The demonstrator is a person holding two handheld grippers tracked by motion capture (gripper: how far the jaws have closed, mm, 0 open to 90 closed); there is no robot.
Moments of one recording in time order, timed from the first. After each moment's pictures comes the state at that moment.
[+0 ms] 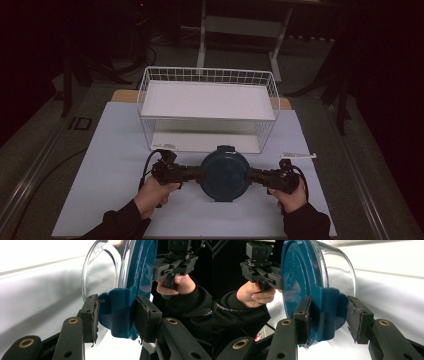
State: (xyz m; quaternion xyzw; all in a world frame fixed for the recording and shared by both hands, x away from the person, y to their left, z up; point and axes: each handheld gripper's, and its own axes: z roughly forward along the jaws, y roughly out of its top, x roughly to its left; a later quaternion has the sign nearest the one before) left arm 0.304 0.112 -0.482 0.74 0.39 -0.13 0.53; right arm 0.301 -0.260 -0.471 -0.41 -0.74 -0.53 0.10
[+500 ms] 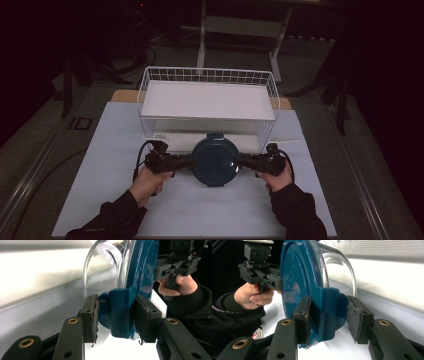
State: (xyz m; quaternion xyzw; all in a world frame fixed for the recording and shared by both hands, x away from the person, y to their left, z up) left arm 0.331 0.135 -0.487 0.73 0.41 -0.09 0.53; right arm 0.351 -0.234 -0.477 -0.38 -0.75 -0.53 0.09
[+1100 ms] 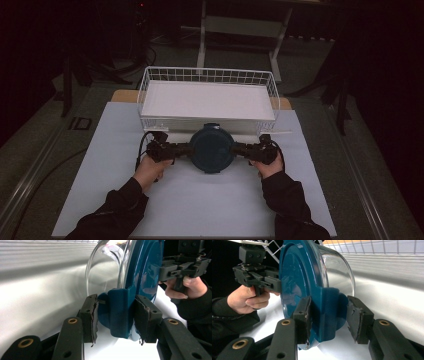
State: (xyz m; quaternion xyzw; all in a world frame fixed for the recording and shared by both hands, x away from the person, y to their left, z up) left arm 0.376 0.142 -0.505 0.73 0.41 -0.05 0.54; right arm 0.390 -0.222 -0.491 -0.38 -0.75 -0.54 0.05
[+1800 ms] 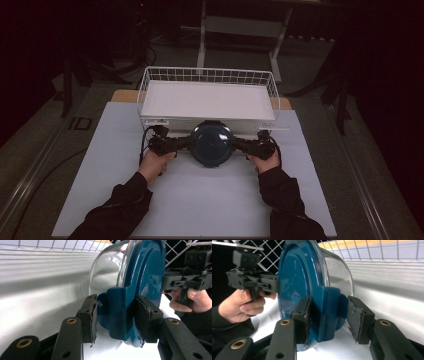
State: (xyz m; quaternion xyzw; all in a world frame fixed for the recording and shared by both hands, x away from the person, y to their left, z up) left arm 0.396 0.141 -0.508 0.71 0.45 -0.04 0.54; right arm 0.408 -0.218 -0.498 -0.41 -0.73 -0.54 0.04
